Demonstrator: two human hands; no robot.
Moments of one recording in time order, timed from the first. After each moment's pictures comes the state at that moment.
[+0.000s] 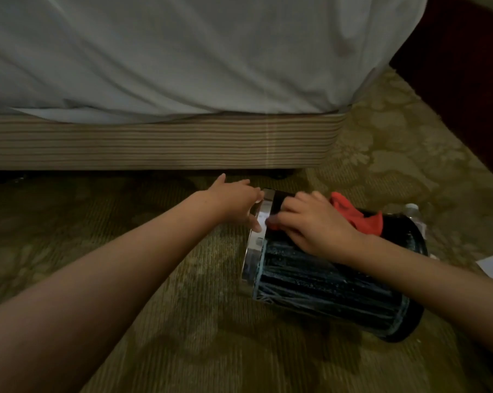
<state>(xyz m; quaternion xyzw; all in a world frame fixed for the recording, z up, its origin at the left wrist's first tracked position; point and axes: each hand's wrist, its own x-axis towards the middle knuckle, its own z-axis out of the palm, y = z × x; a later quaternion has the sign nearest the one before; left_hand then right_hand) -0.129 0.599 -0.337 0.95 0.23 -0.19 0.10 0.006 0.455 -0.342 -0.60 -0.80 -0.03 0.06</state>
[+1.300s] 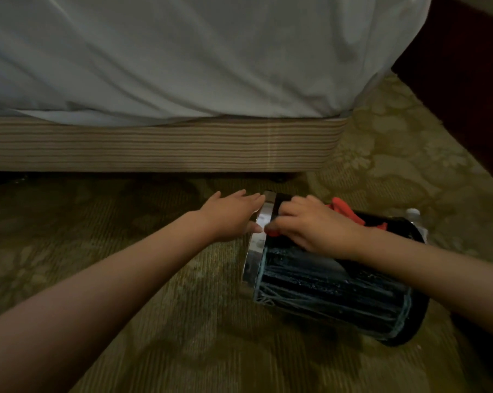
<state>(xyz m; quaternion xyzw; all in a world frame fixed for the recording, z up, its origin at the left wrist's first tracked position) -0.146 0.577 -0.331 0.94 0.27 -0.15 0.14 0.016 0.465 -0.339 -0.54 -0.84 0.02 0.06</state>
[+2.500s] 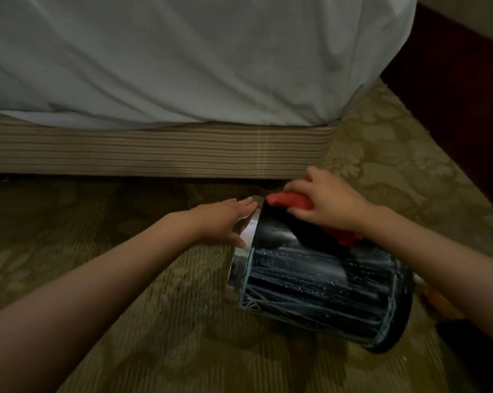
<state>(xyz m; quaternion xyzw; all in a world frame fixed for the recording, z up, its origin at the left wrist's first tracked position) -0.139 0.587 -0.331 0.93 0.25 -0.19 0.20 0.073 0.486 -0.321 -0.71 -0.70 0.02 0.02</state>
